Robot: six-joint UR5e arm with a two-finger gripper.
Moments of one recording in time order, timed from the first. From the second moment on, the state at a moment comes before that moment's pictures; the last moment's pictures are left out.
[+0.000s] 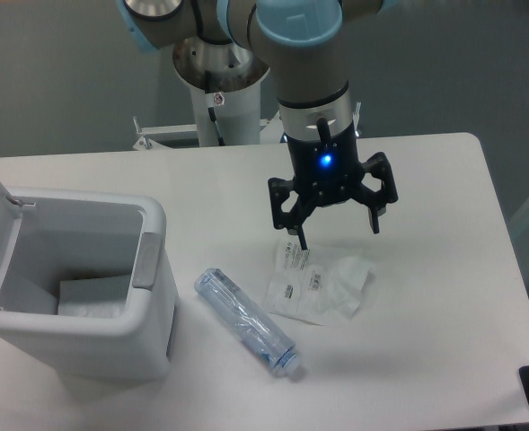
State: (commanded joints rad) arm 2.47 -1.76 -1.50 -0.99 1.60 0.35
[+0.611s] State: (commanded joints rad) arm 2.49 -1.83 -1.62 -0.83 1.61 0.29
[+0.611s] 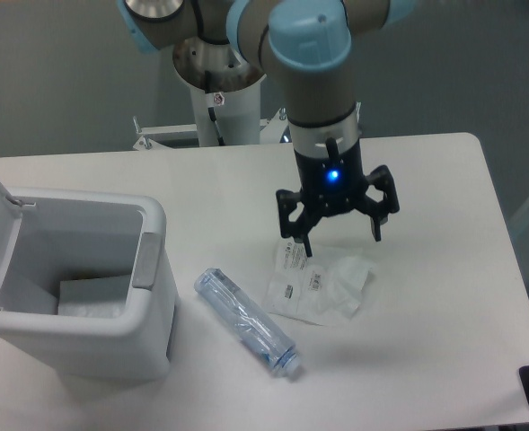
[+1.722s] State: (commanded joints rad) arm 2.63 -2.01 -1.77 -0.81 1.58 0.97
